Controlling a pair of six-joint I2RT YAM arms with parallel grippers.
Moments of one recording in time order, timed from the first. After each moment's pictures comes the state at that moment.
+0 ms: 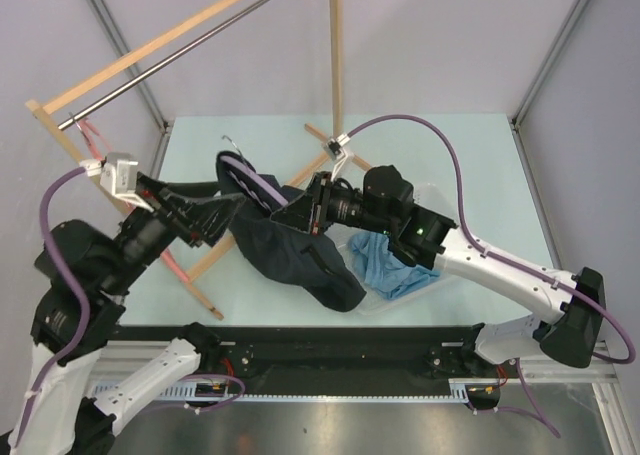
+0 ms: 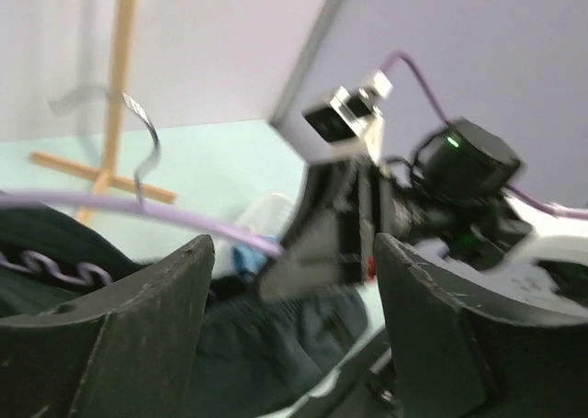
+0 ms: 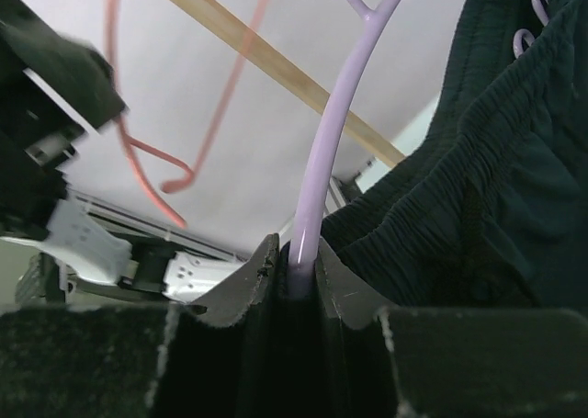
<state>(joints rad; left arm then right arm) -0.56 0.62 1.36 -0.59 0.15 -0.46 0.99 1.34 1.27 0.11 -0.28 0.82</state>
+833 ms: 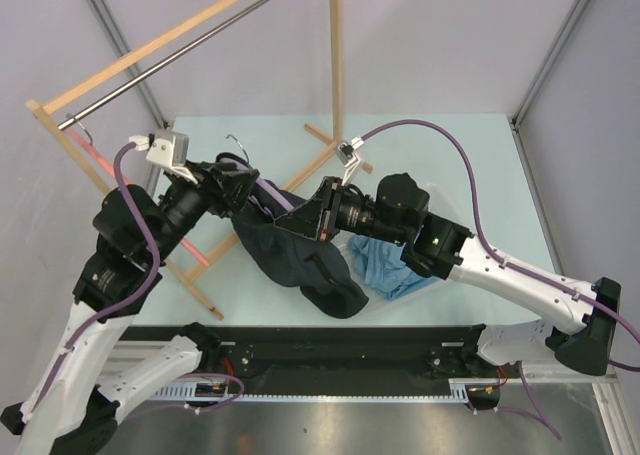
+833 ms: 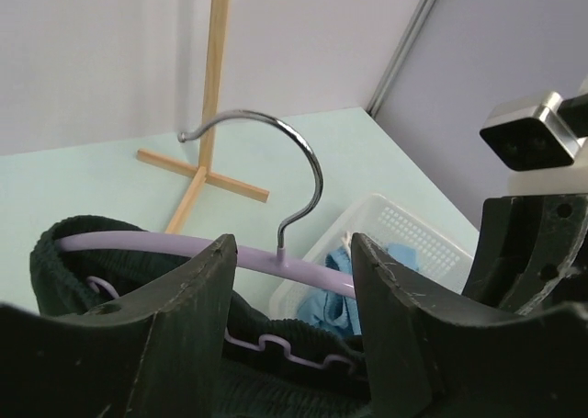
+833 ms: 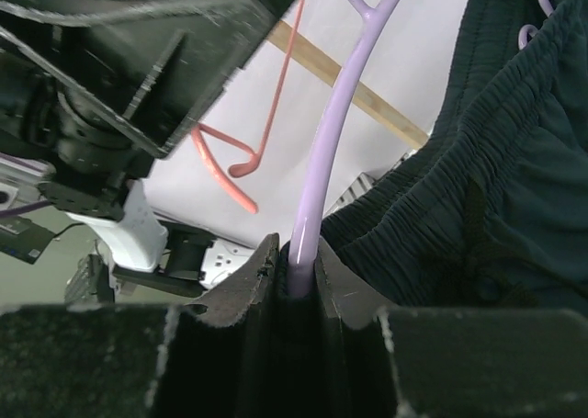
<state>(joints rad) -0.56 0.78 1.28 -0.47 -0.03 -0.28 1.05 1.26 1.24 0.05 -0.21 0.90</state>
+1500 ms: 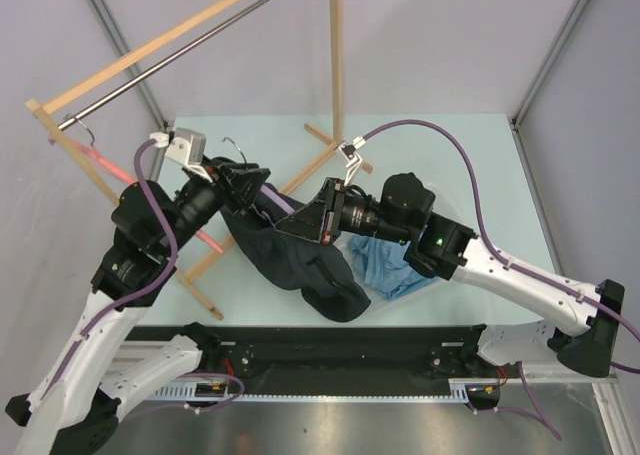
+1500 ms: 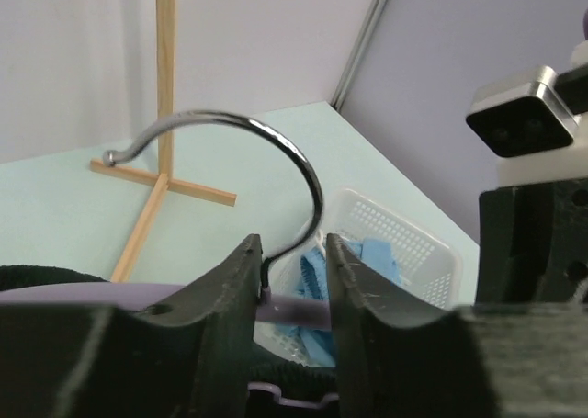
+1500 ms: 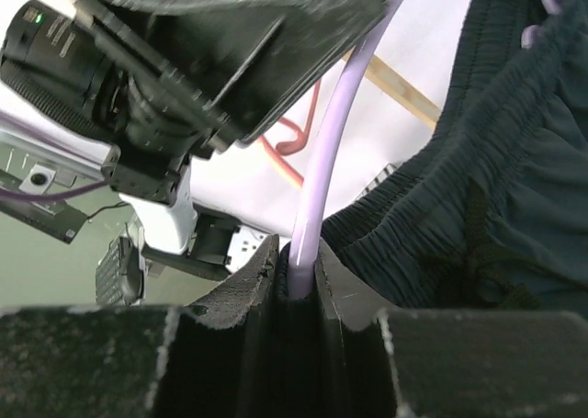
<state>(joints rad) -0.56 0.80 1.19 -0.35 0.09 -0.29 1.05 1.24 1.24 0.07 -0.28 0.94</state>
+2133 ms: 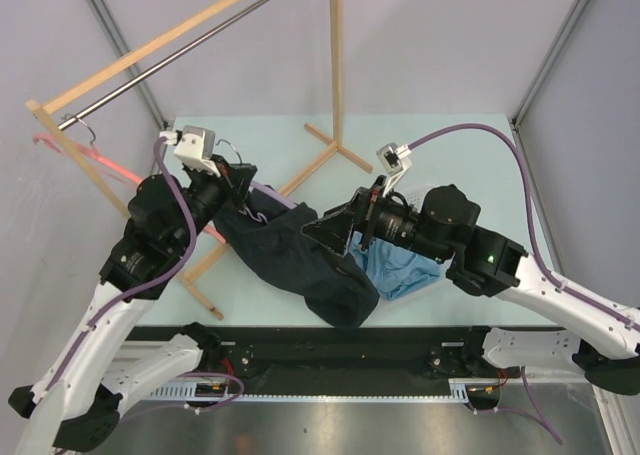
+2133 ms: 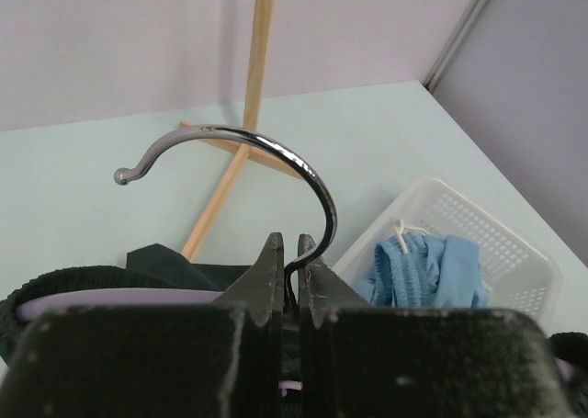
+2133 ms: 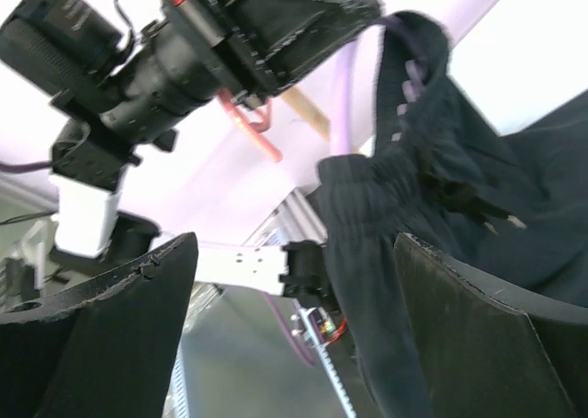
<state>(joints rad) -0.56 0.83 1.19 -0.41 -0.10 -0.23 1.09 1.05 1.24 -0.18 -0.04 0.72</state>
